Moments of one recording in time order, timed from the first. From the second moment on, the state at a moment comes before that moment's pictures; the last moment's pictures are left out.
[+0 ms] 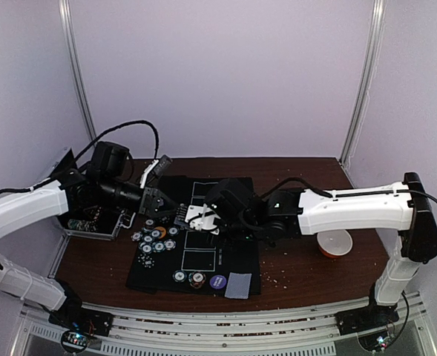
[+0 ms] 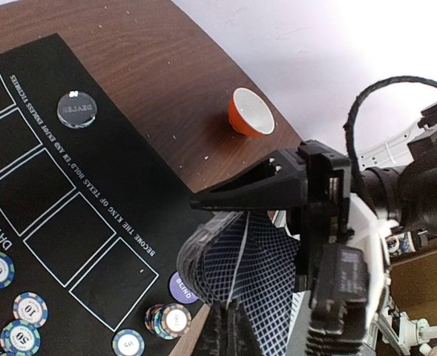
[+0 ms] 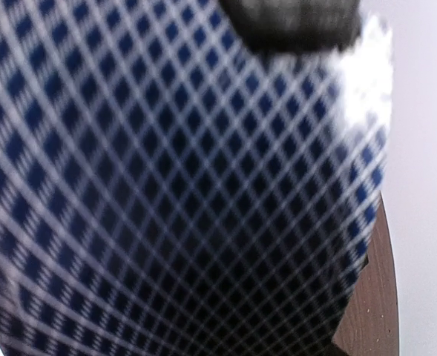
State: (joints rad) left arm -0.63 1.26 0.99 -0.37 0.72 -0.32; right arm 1.20 1.76 1.41 -0.44 0.38 -0.39
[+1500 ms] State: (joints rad) left arm -1.44 1.26 0.65 0.11 -0.59 -1.28; right arm 0.97 1.44 1.14 -0.54 0.58 0.01
